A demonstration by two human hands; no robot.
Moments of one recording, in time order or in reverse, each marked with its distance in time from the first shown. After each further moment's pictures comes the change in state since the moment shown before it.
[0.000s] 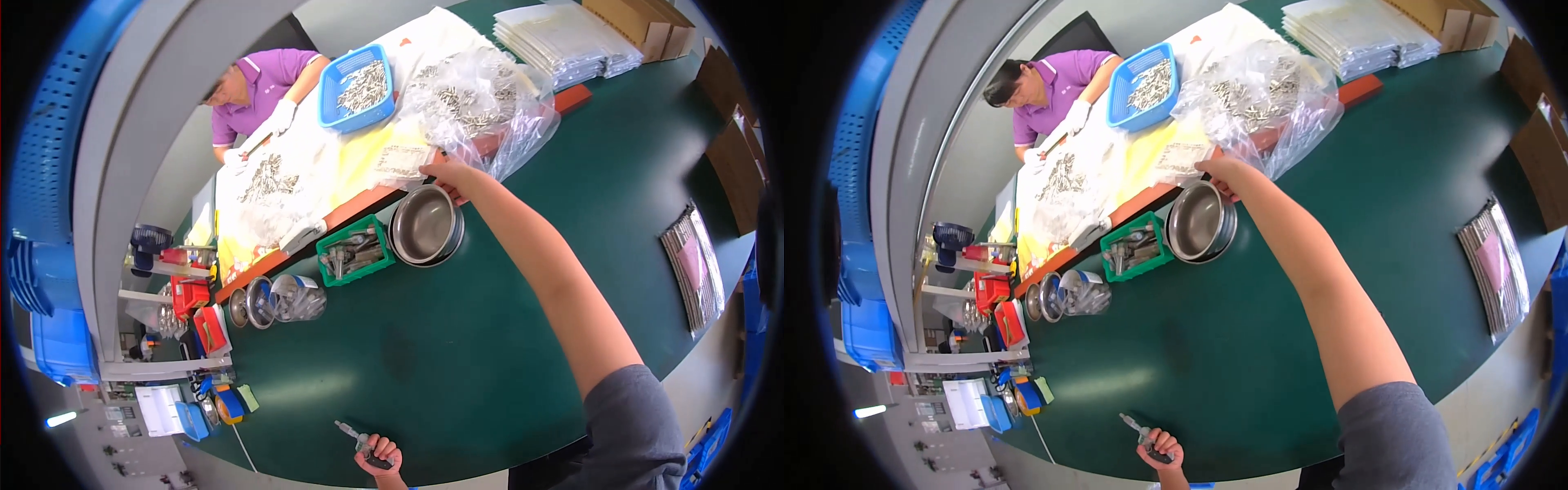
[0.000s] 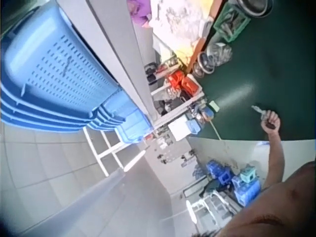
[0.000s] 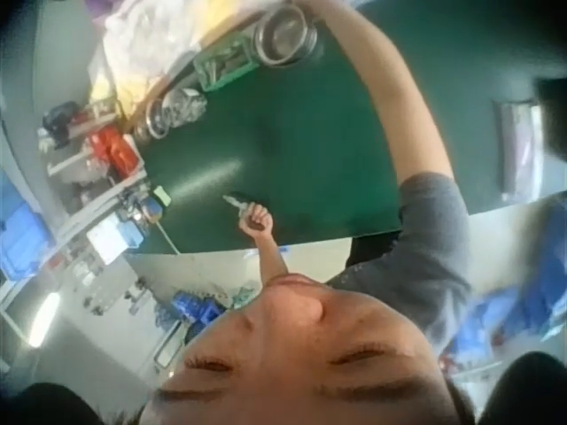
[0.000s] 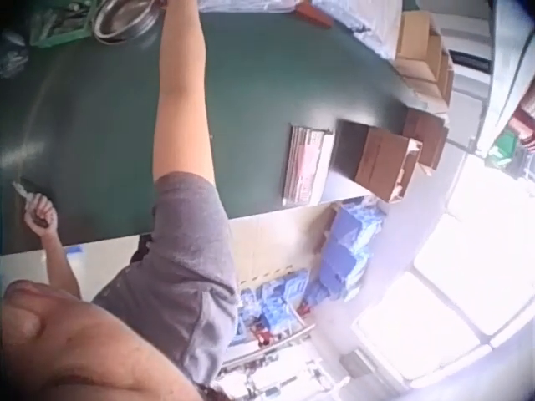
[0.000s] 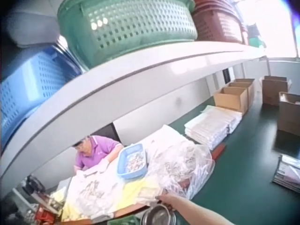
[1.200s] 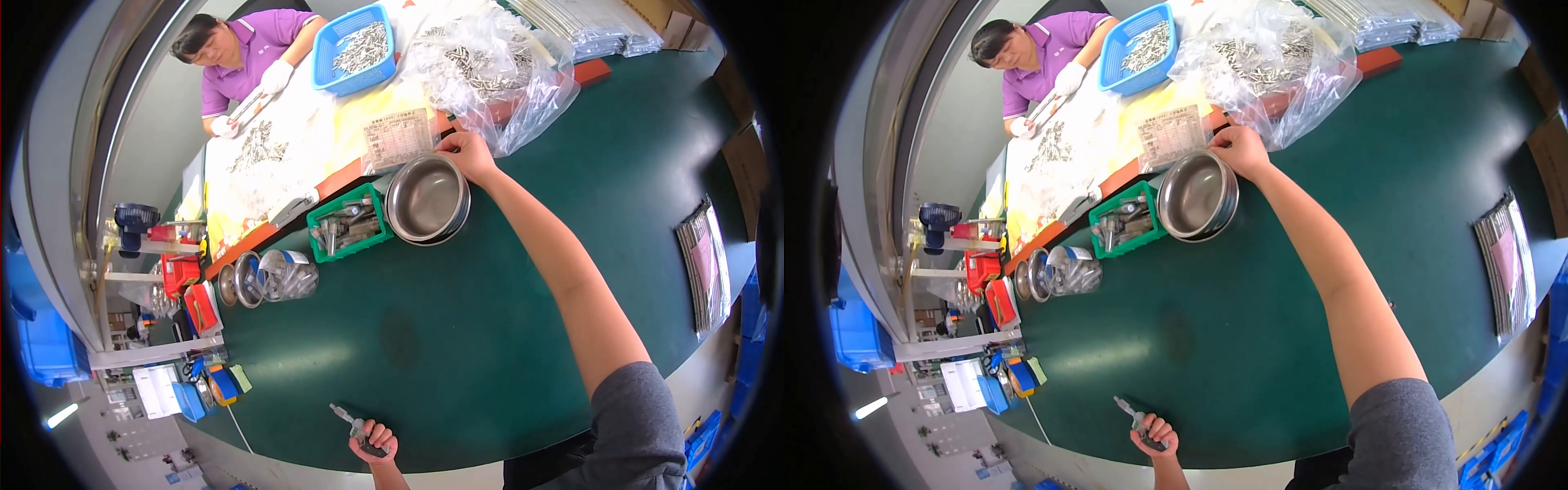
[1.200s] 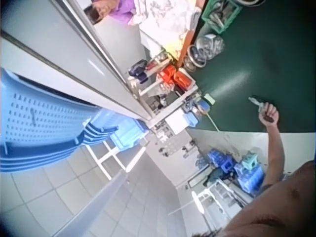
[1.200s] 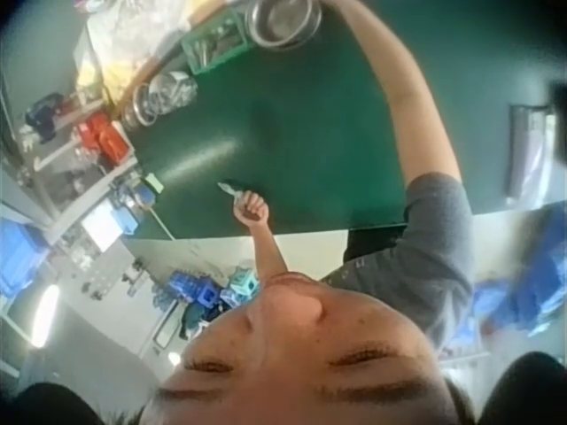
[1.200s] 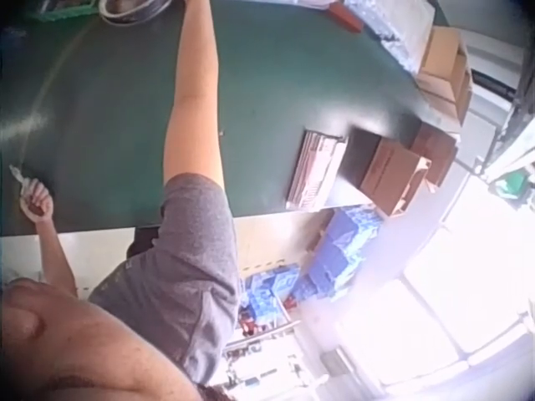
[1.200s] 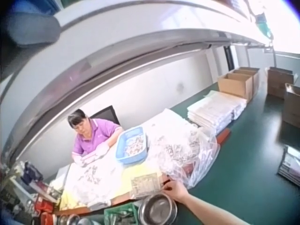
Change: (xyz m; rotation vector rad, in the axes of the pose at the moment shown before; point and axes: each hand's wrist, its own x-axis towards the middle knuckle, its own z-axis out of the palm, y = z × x) left_hand -0.006 0.003 -0.006 -0.039 -0.004 -0.032; right_hand 0.021 0.055 0.001 -0.035 0.300 -0.844
